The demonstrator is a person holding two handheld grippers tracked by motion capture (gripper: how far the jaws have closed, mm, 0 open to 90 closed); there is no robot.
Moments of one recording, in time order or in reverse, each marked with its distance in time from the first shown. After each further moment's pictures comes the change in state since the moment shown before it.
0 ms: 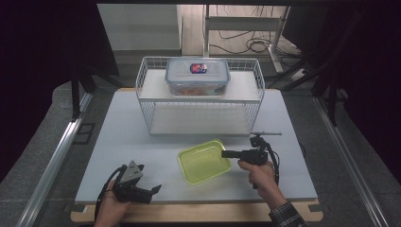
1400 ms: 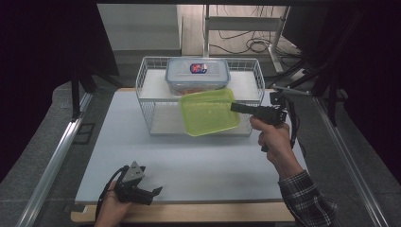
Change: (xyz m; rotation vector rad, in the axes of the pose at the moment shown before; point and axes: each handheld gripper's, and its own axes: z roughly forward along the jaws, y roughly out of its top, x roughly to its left) left arm -0.001 -0.001 0.005 0.026 -0.028 -0.007; right arm 0.094 0.099 -0.063 -0.238 0.059 -0.098
